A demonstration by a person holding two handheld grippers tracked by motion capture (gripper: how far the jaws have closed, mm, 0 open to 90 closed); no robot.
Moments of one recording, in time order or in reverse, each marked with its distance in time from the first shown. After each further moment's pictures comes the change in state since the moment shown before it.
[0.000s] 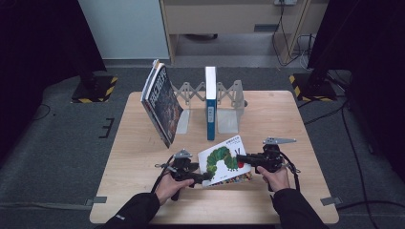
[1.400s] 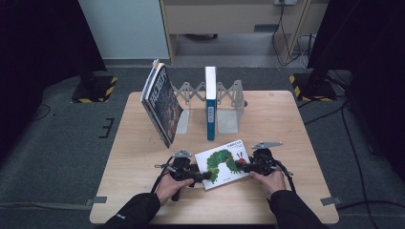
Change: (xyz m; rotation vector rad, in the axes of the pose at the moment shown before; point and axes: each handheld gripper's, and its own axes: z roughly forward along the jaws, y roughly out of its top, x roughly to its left) left arm 0.001 -0.001 -0.001 -0.001 -0.016 -0.019; right arm -0.009 -0.019 0.029 0.187 -0.307 -0.049
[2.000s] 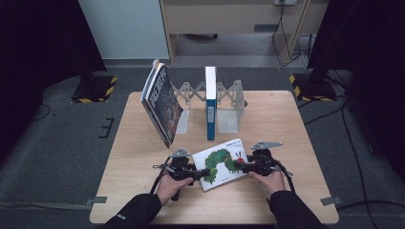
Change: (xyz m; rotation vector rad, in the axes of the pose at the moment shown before) left arm -0.007 0.004 -0.009 -0.058 -0.012 0.007; right arm 0.006 0.003 -0.004 -0.041 0.001 -0.054
